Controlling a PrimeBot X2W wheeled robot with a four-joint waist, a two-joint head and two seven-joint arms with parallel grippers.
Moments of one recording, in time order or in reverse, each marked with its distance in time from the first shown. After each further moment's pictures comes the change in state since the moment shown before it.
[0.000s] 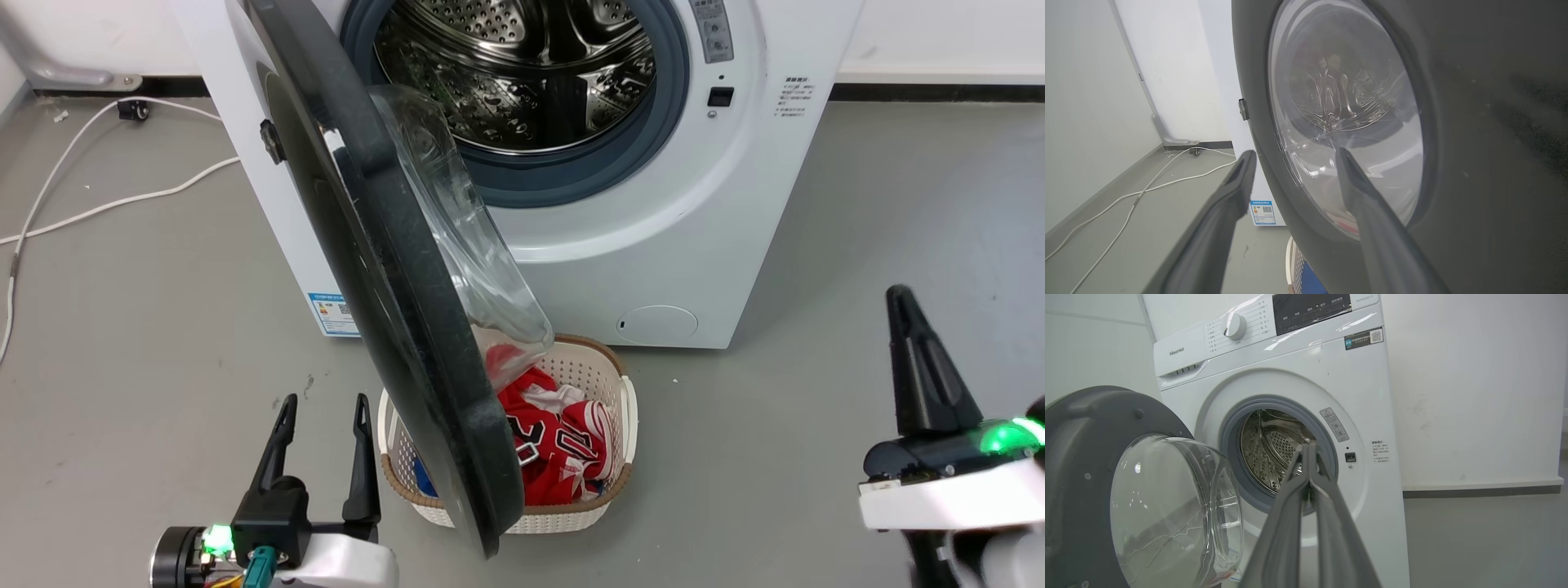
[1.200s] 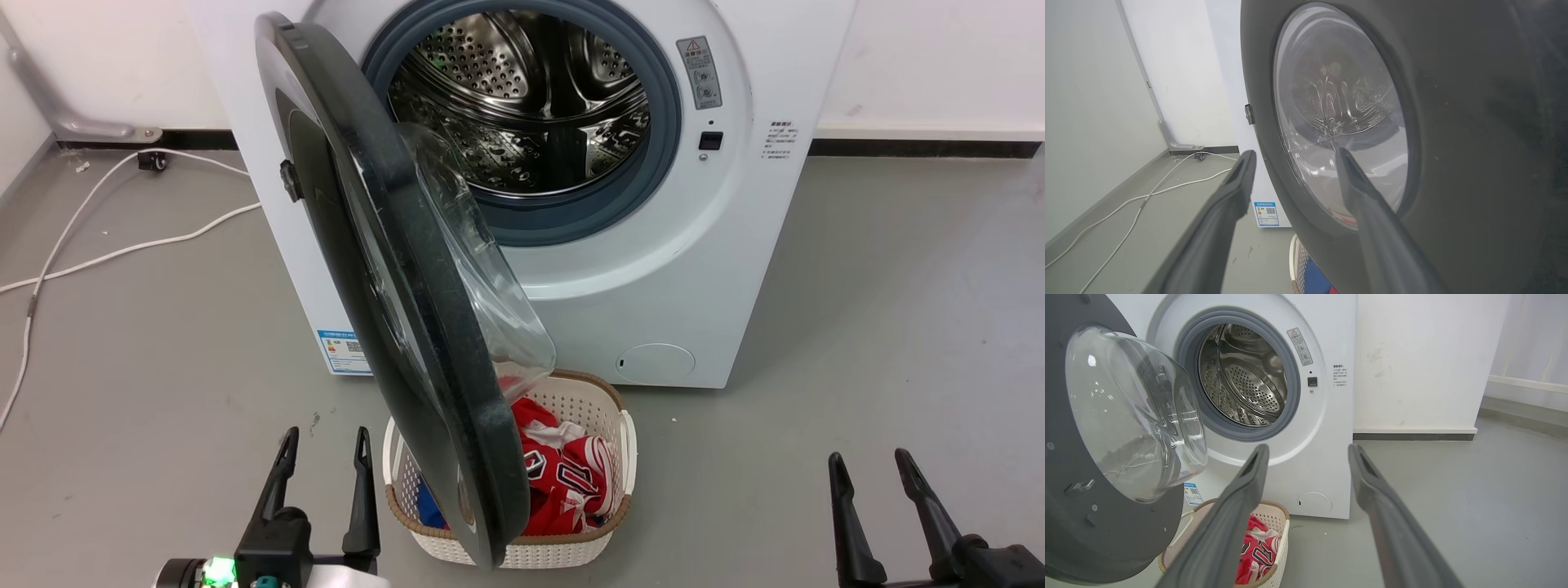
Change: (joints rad) left arm 0.067 0.000 -0.003 -0.011 0.010 -0.002 0.000; right arm 0.271 0.163 -0.118 0.049 -0.344 0.001 0.000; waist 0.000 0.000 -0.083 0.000
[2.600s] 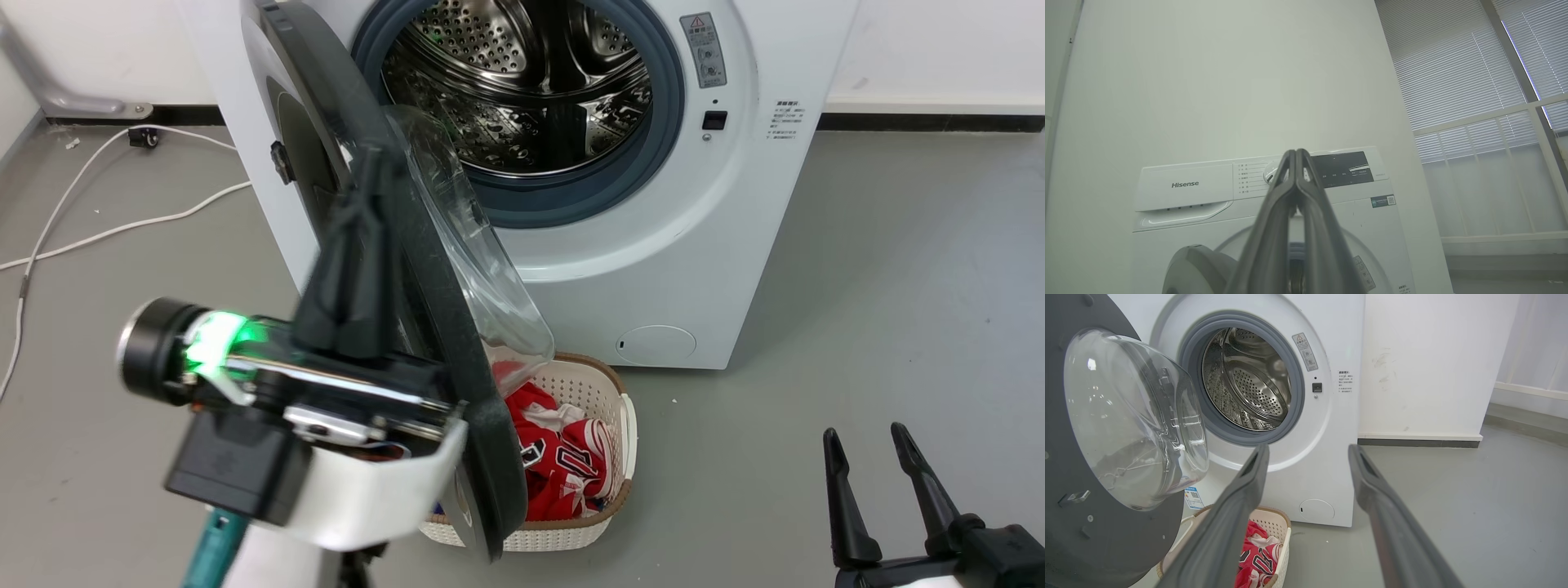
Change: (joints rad) left arm -0.359 0.004 -0.137 -0.415 -0.023 -0.094 0.000; right arm -0.035 0.000 0.013 -0.020 -0.014 0.000 0.000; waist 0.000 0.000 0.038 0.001
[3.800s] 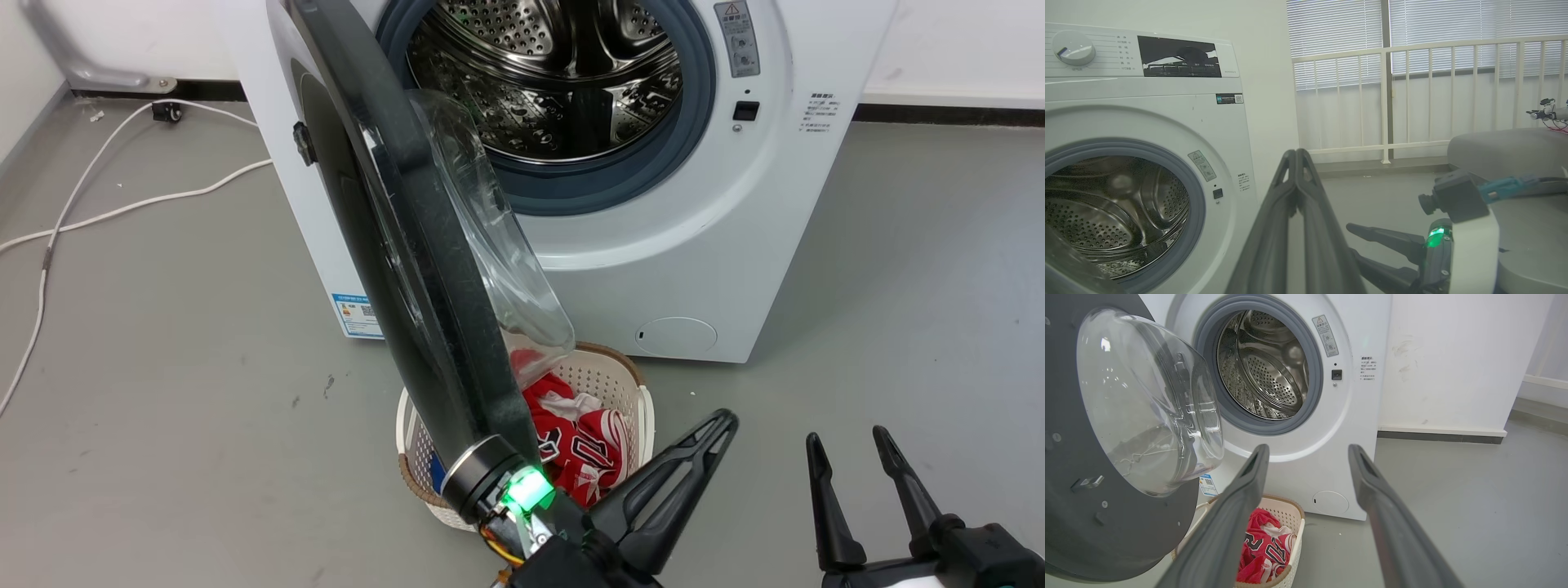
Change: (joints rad) left arm 0.121 -0.004 -0.492 0.191 -0.052 -0.050 0.000; right arm -0.007 0.000 0.026 0.021 -0.009 0.000 0.000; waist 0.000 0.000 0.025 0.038
